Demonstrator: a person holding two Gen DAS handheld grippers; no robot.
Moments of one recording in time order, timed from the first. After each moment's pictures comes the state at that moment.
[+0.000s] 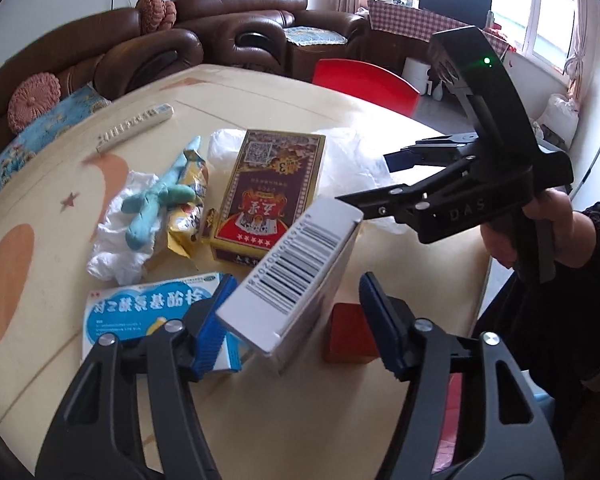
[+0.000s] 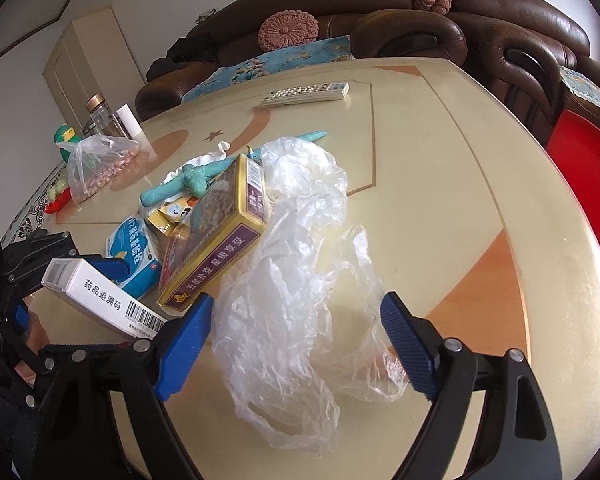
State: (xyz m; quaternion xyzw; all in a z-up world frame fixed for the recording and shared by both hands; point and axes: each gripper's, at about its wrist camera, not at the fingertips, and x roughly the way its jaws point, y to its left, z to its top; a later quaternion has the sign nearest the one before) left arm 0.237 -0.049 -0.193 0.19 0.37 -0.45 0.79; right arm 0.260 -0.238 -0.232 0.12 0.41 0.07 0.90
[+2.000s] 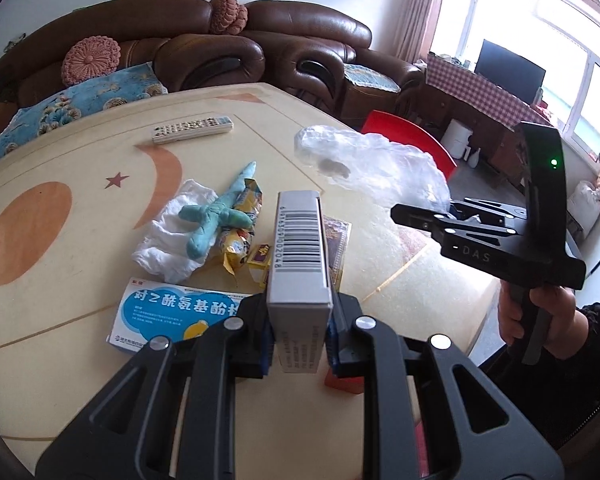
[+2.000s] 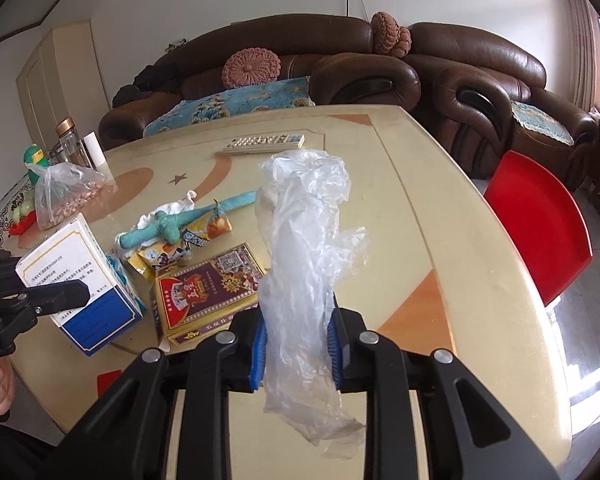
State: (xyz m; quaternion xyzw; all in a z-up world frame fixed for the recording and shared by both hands) left arm 0.249 -0.021 -0.156 0.07 0.37 -0.38 0.84; right arm 0.237 -0.238 -0.191 0.07 0.35 -0.02 0.93
